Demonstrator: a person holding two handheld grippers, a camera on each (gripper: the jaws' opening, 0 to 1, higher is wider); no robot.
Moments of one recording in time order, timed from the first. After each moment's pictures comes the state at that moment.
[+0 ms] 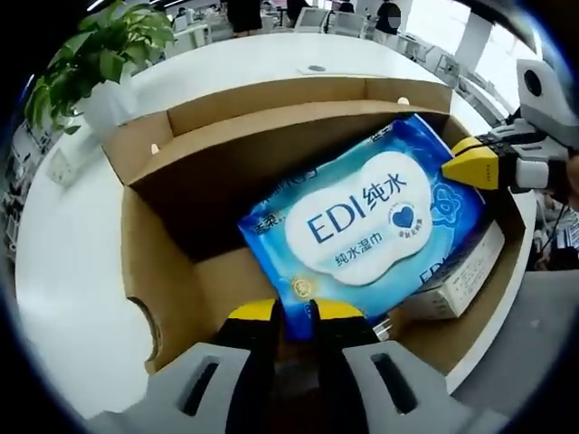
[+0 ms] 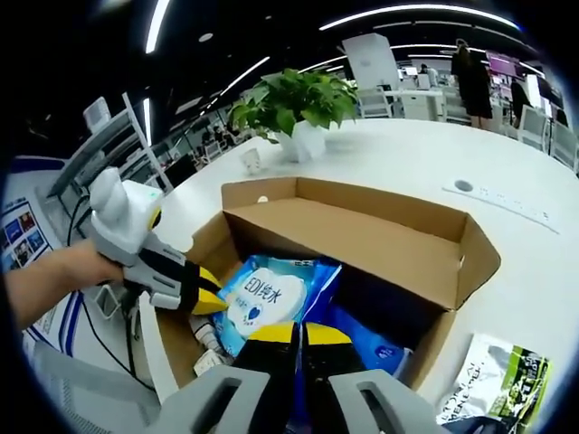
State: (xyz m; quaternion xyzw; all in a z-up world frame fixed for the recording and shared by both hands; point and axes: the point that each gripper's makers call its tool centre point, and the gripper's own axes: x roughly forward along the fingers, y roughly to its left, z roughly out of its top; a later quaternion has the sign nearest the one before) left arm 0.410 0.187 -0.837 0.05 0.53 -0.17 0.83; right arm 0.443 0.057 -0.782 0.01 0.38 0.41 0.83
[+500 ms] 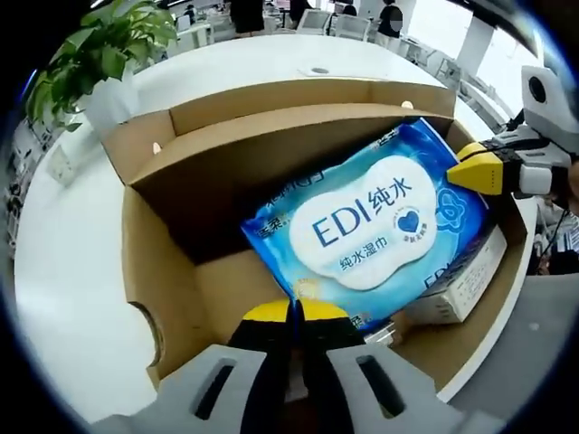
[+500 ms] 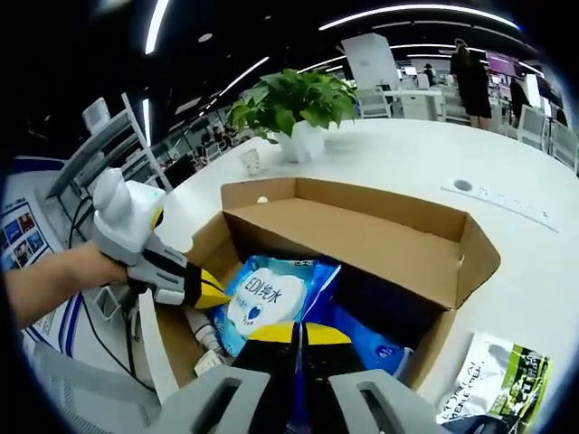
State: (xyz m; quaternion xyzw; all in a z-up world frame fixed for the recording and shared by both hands) left arm 0.413 0.187 -0.835 0.06 0.52 -0.17 0.84; right arm 0.443 0.057 -0.781 0.02 0.38 0.40 0.83
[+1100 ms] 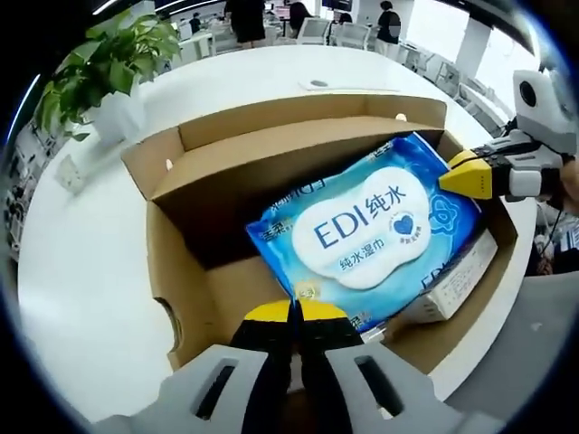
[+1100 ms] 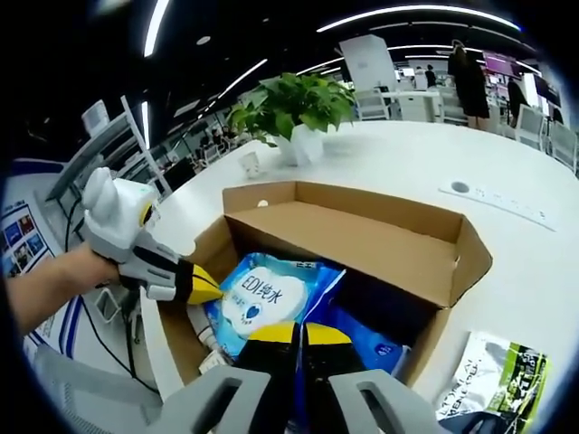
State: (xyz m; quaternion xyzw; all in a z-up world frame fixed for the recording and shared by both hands) left arm 0.403 0.184 -0.809 0.06 0.49 -0.16 0.85; right arm 0.442 0.054 -0.774 0.02 0.37 0.40 0.84
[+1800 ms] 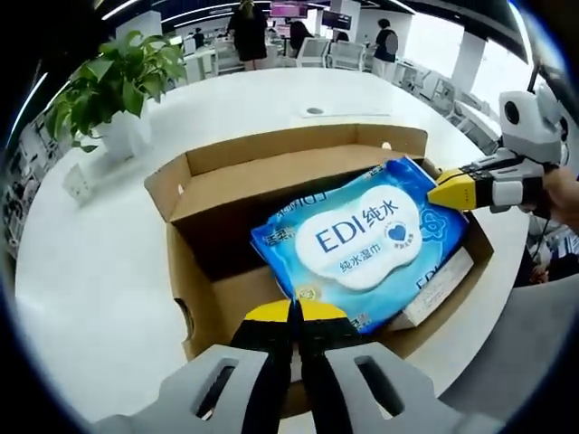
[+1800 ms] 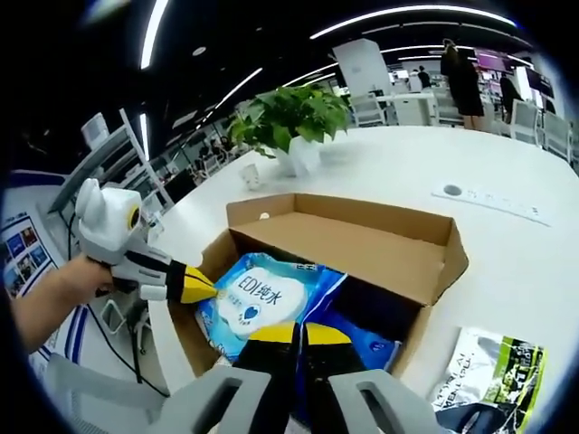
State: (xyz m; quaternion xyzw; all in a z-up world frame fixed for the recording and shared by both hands) left arm 0.403 0.178 -0.774 0.04 0.45 -0.17 0.88; right arm 0.439 0.041 -0.753 0.05 0.36 0.40 0.84
